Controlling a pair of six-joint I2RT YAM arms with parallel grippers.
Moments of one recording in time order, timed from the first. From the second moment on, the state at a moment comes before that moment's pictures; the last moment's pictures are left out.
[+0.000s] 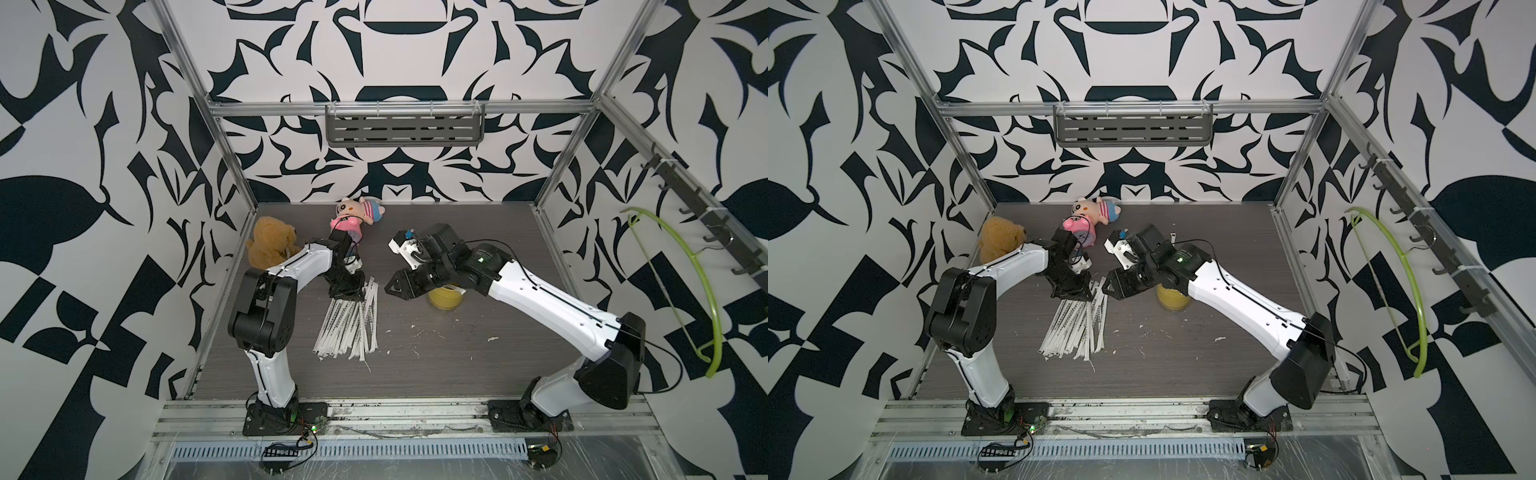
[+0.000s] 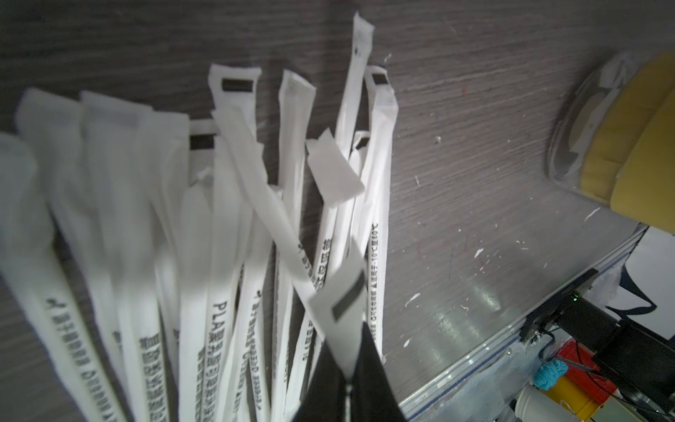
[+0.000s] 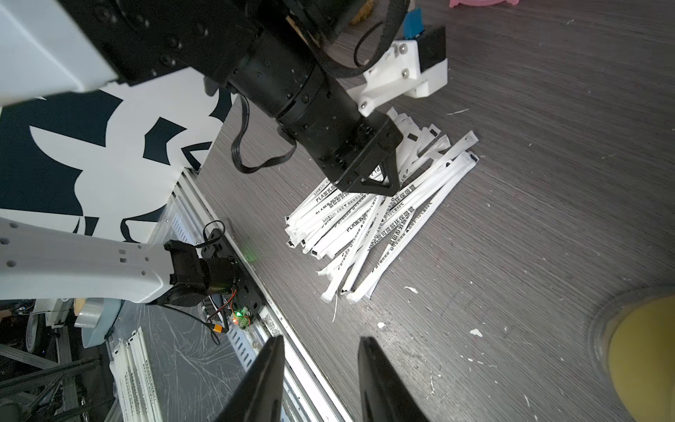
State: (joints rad) left arm -0.35 1.85 1.28 -0.91 0.46 -0.24; right arm 0.81 1.51 1.46 -0.77 -0.40 0.42
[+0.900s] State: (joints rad) left arm -0.43 1.47 1.28 -0.73 0.41 -0.28; right arm 0.65 1.36 1.42 -0.88 0.06 0.32
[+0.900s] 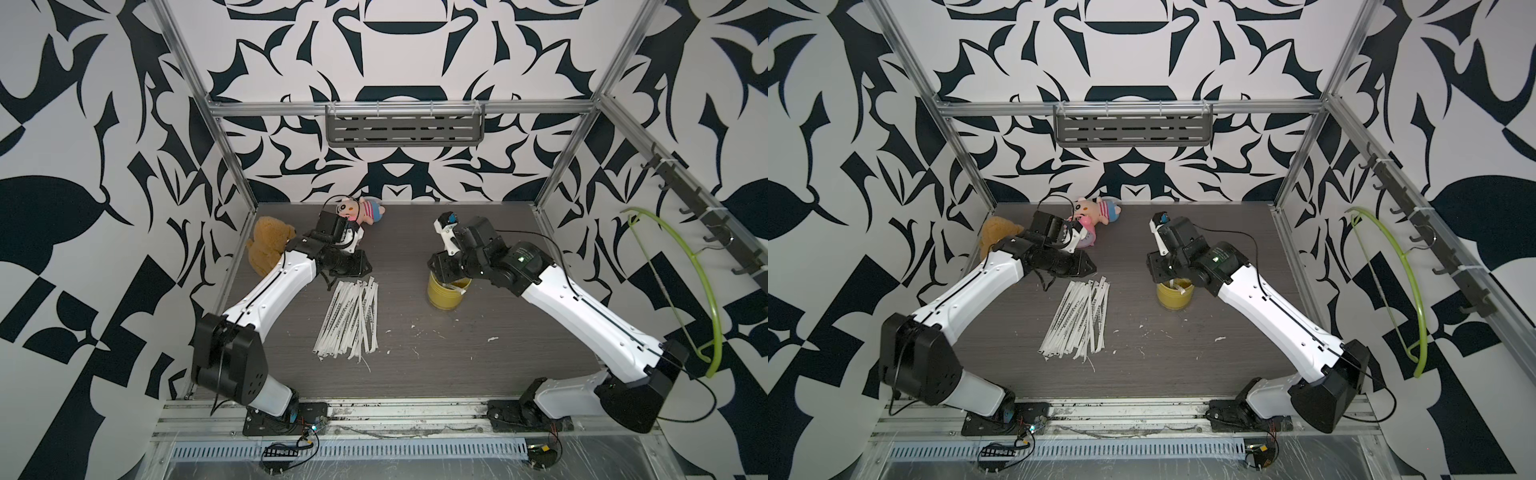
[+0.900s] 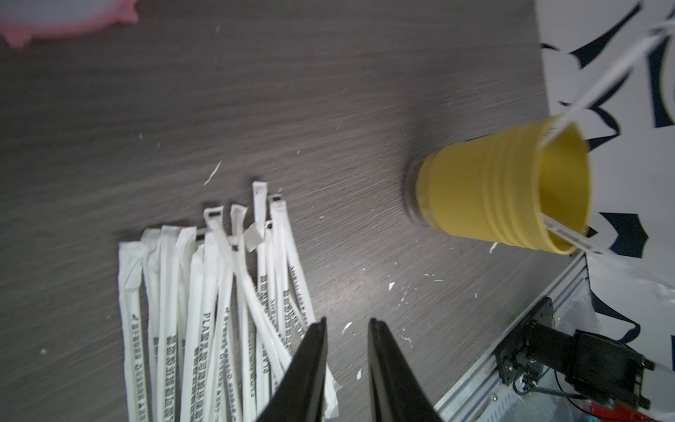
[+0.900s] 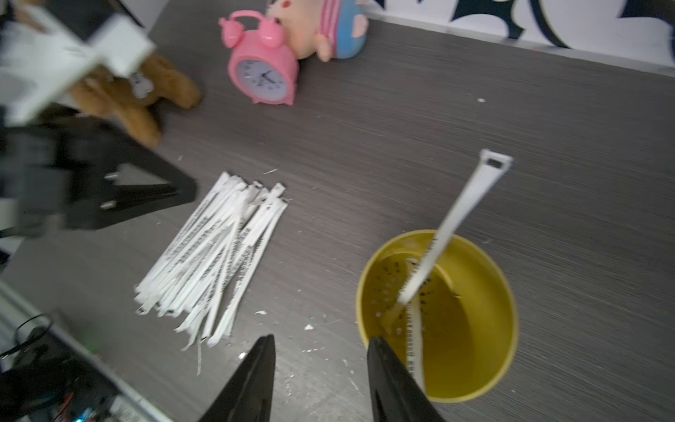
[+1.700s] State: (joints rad) left arm -0.66 1.41 1.08 -0.17 0.48 -0.14; right arm 0.45 1.50 1.37 -0.78 0.00 0.31
